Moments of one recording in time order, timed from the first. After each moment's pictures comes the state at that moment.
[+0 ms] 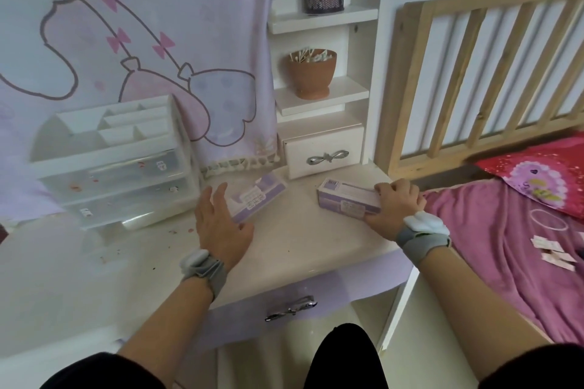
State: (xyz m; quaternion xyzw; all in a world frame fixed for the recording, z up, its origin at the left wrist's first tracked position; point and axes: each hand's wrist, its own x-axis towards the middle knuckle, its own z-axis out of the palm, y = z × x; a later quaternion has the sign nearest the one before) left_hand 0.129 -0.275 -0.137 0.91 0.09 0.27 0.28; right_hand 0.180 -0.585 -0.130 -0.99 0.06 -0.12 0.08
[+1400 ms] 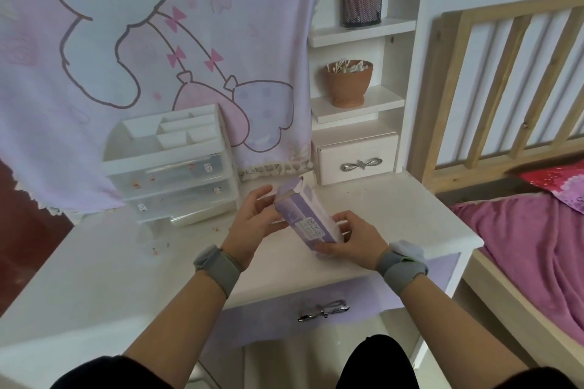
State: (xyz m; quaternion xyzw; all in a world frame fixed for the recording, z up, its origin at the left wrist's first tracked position) left_hand 0.100 -0.262 -0.089 0.69 0.01 0.05 0.72; right_hand 0.150 -0.485 -0.151 -0.85 -0.14 0.08 0.50
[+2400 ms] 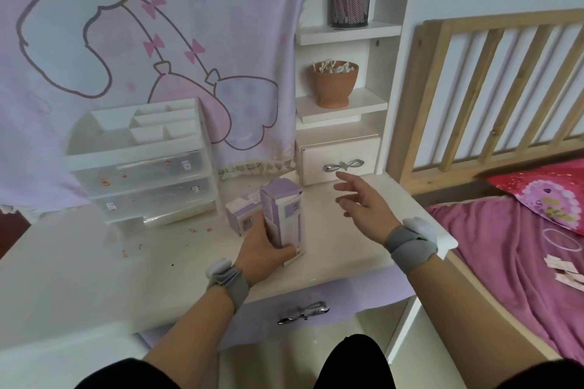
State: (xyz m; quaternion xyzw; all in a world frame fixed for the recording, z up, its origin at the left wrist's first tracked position) left_hand 0.112 -0.283 -0.150 0.86 -0.02 0.08 0.51; right_hand 0.170 -0.516 -0.103 -0.79 -0.15 -0.03 0.60
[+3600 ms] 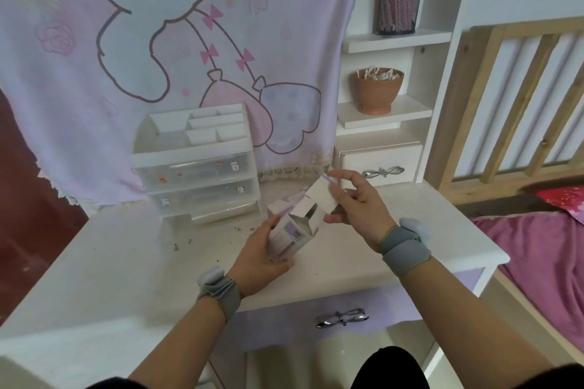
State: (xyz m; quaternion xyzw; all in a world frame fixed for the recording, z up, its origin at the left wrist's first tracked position) left_hand 0.070 -0.211 -0.130 0.89 -0.08 0.09 0.45; right_hand 0.143 -0.422 -0.069 -0.64 -0.17 0.06 0.75
